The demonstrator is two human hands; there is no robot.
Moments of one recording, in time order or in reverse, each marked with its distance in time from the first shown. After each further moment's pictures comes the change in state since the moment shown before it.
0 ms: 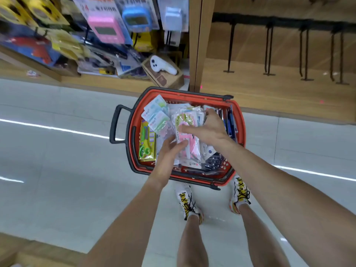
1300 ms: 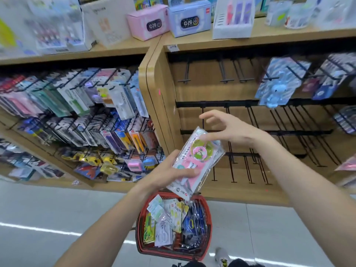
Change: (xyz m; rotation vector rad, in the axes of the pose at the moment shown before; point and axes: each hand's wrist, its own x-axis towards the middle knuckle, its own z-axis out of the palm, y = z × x) left_hand -0.362 0.375 0.119 0.560 -0.320 0.471; right_hand -0.322 -0.303 -0.412 -0.227 -0.050 -0.614
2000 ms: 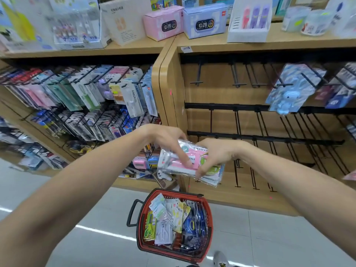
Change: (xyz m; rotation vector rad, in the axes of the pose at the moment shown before) left_hand 0.033 0.106 -0.067 0.932 -0.321 -0.106; right_hand 0.032 -0.016 0.050 -0.259 -0.515 -0.029
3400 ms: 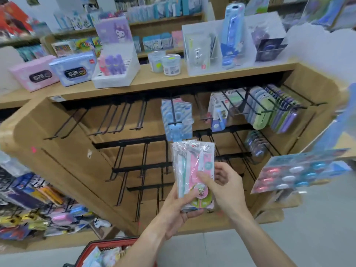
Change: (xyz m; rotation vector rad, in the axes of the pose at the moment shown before) left_hand 0.199 0.322 0.163 -1.505 0.168 0.310; right_hand -0.255 0.249 -0.020 0.883 1.333 -0.037
